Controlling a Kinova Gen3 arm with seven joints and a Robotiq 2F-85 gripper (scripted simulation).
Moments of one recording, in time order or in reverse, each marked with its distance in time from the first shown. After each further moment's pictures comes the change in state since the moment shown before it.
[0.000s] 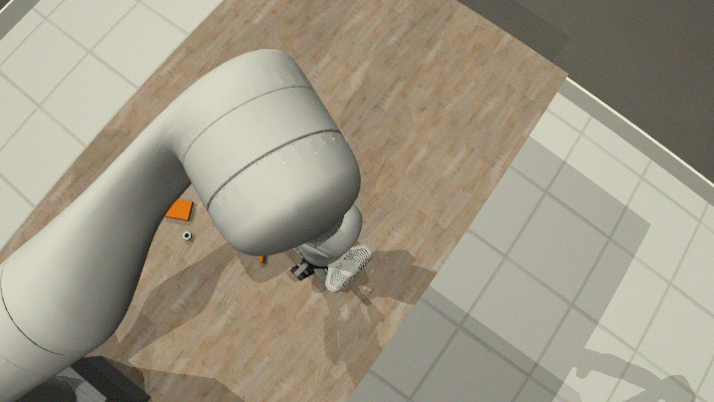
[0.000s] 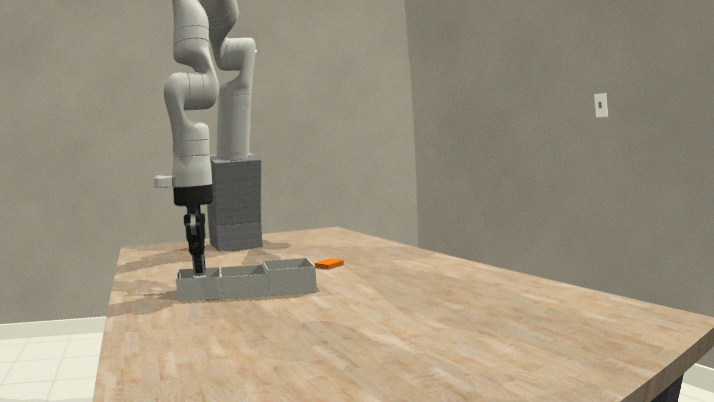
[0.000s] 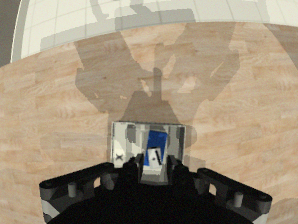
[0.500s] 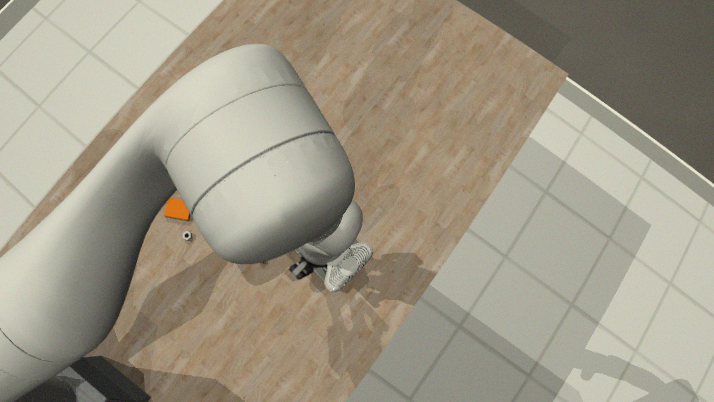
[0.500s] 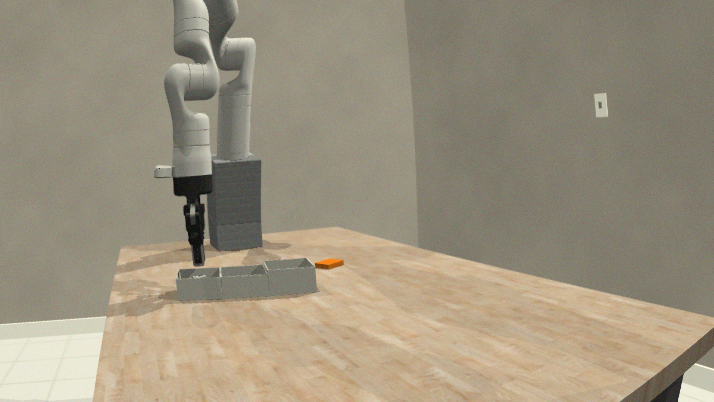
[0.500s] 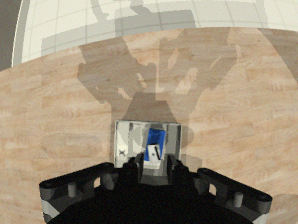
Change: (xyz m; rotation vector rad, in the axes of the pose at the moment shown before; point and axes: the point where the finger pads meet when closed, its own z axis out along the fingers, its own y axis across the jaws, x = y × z) arm -0.001 0.001 -0.017 -0.002 -0.001 -0.001
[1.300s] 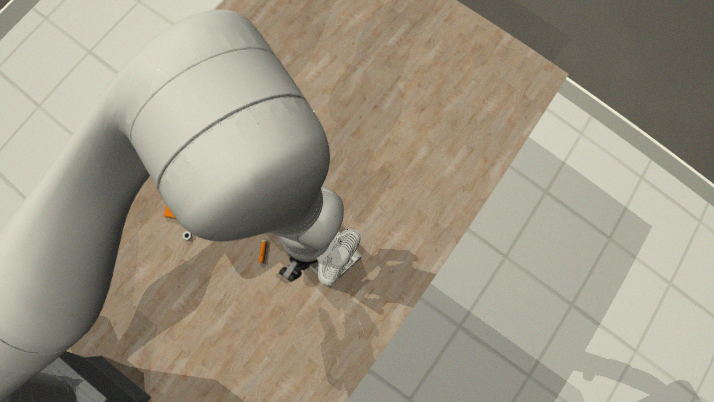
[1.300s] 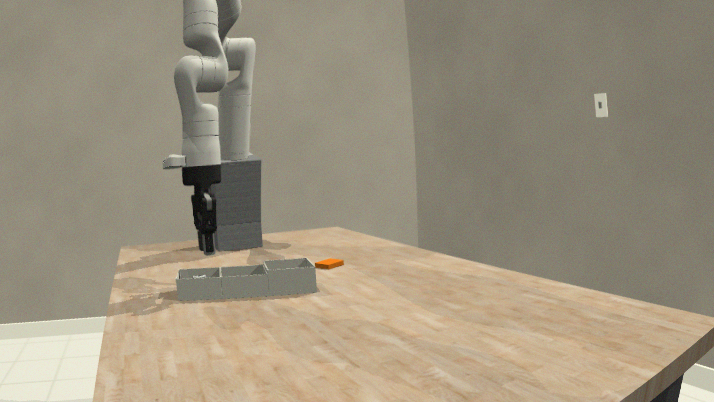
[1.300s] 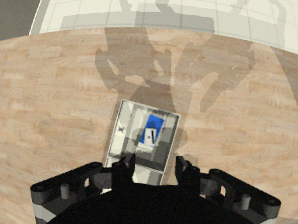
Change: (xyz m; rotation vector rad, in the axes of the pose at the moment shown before) arm -0.017 0.013 -0.016 0.008 0.002 -0.213
